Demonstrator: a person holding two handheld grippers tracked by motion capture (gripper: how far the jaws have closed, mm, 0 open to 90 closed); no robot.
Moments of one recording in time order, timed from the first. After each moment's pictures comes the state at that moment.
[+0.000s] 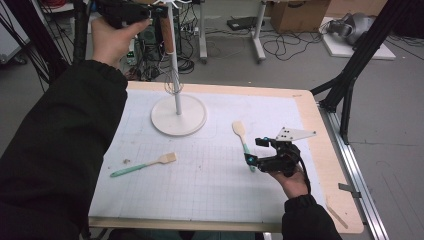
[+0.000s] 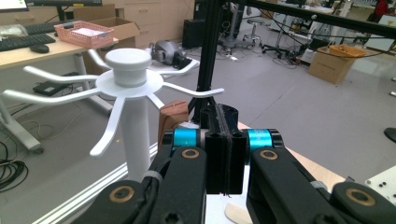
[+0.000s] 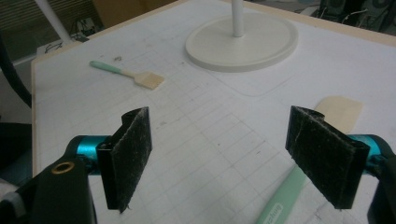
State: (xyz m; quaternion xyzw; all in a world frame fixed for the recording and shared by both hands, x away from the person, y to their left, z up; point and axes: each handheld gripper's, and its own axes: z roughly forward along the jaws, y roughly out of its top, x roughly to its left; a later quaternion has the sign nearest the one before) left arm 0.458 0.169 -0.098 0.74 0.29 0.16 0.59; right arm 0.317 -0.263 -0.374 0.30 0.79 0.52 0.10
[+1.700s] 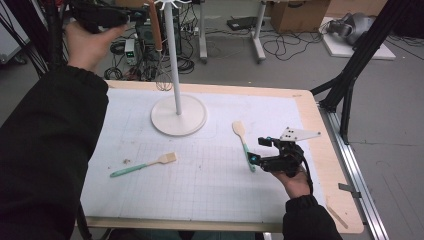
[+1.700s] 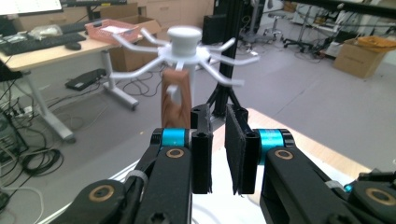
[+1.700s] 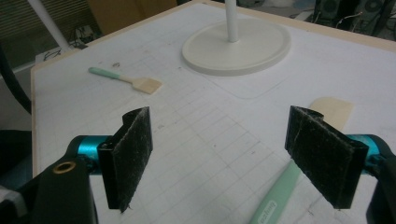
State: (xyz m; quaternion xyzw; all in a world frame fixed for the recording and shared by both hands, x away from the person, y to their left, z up) left arm 0.439 0.211 -0.104 0.74 0.31 0.20 0.57; right arm 0.314 -0.270 -0.373 0.31 0.78 0.53 0.10
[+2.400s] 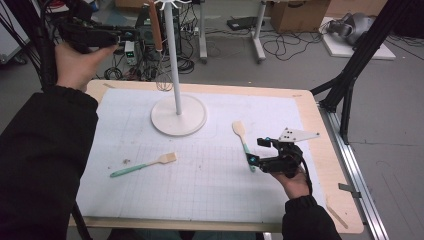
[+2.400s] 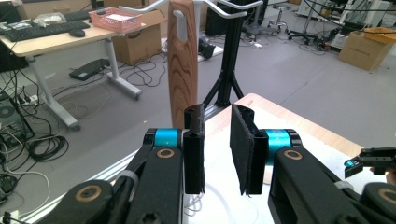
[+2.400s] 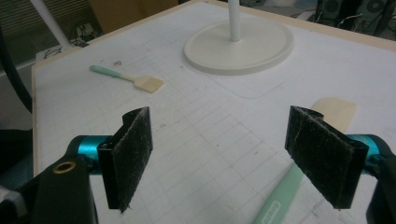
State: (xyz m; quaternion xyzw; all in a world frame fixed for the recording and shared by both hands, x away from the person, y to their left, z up) left arm 0.418 0.229 -0.131 0.75 0.31 0.20 0.56; right arm 0.313 -0.267 -0.373 0.31 0.78 0.53 0.10
